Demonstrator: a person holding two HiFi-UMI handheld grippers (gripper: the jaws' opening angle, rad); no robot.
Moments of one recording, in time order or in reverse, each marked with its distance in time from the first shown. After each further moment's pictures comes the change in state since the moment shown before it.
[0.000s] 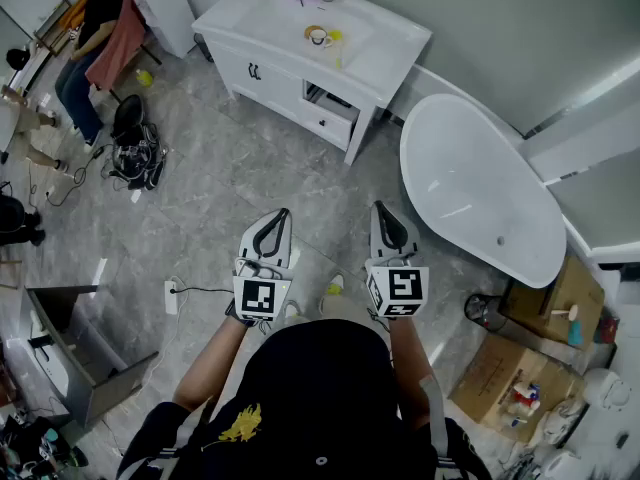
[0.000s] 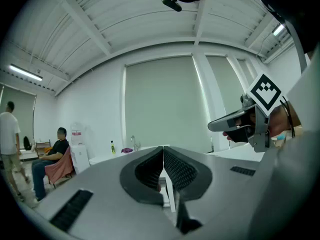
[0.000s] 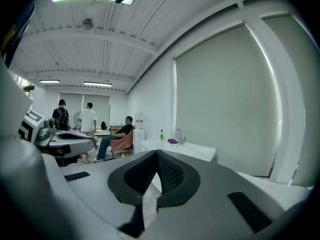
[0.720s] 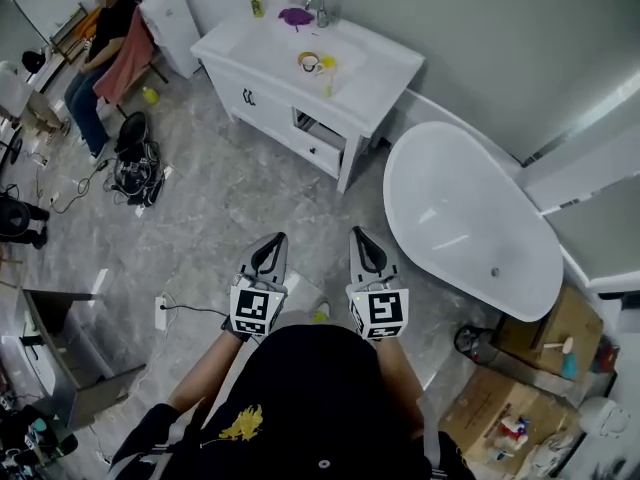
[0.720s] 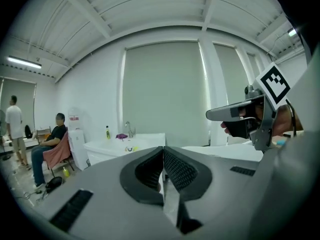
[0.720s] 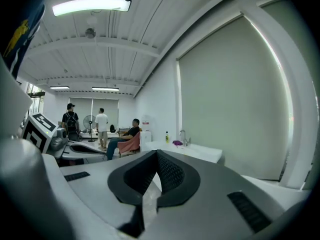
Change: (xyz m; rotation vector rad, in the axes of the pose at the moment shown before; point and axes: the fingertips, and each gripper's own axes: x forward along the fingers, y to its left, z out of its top) left arm 0.070 -0.073 -0.023 -0.129 0.141 -0.012; right arm -0.004 -0.066 -0.005 -0.026 -0.005 0.108
